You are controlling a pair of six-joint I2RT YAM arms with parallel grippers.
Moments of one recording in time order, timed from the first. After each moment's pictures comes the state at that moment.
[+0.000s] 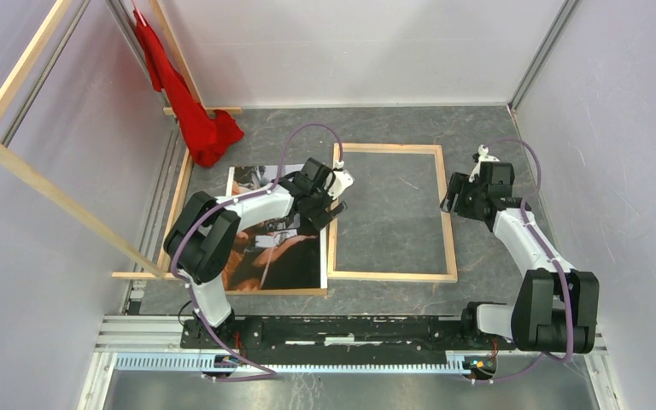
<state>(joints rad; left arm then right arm) -0.64 1.80 1.10 -0.28 -0.05 0.35 -0.05 1.27 0.77 -0.36 -0.10 0.21</state>
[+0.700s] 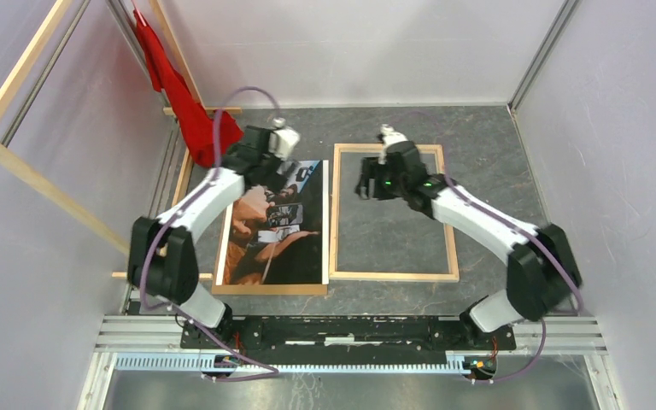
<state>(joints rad) -0.39 1.62 1.20 -0.43 -0.11 0.38 0.52 1.43 1.00 -0.24 -0.02 0.42</state>
